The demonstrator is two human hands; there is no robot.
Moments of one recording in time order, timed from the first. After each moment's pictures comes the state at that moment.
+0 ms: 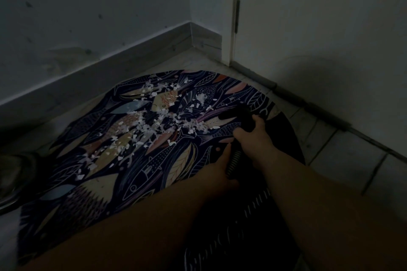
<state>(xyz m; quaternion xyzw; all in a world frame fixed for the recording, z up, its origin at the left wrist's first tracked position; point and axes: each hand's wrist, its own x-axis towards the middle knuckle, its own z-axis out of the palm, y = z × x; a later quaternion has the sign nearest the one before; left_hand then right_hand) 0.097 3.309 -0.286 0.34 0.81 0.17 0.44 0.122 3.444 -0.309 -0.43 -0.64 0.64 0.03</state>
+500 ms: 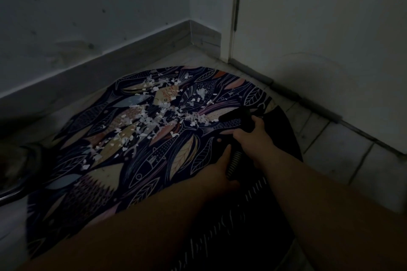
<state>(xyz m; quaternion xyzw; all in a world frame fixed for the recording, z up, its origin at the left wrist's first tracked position) 0.119 3.267 -0.287 0.33 0.80 0.20 0.45 0.147 3.406 -0.300 -0.44 -0.64 0.63 0.02</state>
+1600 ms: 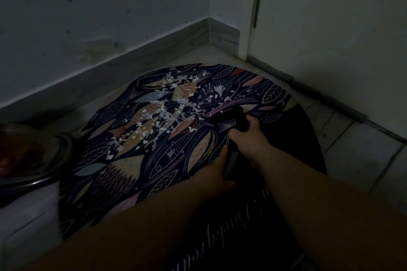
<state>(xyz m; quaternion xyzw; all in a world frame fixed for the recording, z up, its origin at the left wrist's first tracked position) 0.117 3.220 -0.282 0.29 0.83 0.21 0.43 0.129 3.364 -0.305 -0.40 -0.66 0.64 -0.02</state>
